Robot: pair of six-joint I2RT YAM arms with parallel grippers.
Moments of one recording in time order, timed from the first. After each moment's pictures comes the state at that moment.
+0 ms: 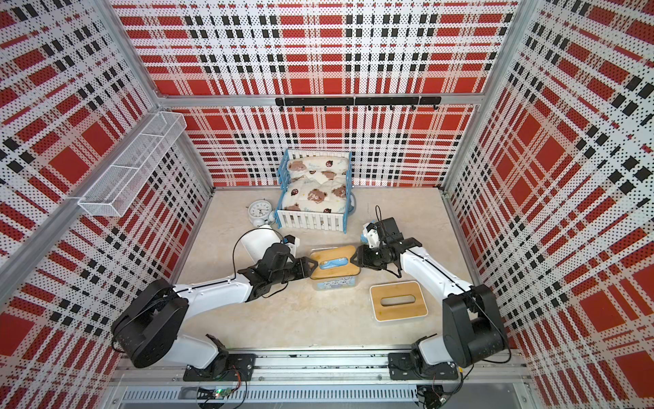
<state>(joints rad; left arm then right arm) -0.65 1.47 0.64 0.18 0.16 -0.76 0.33 1.44 0.96 -0.54 -0.47 0.42</state>
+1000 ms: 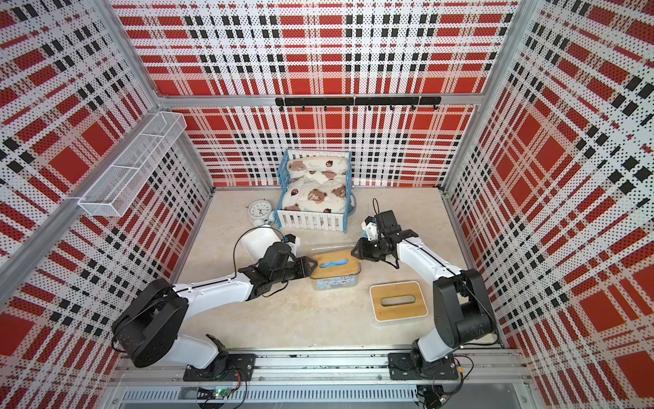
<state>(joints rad) -0.66 1.48 0.66 0.15 0.14 -0.74 0.31 1.55 1.04 -0.51 -0.49 0.36</state>
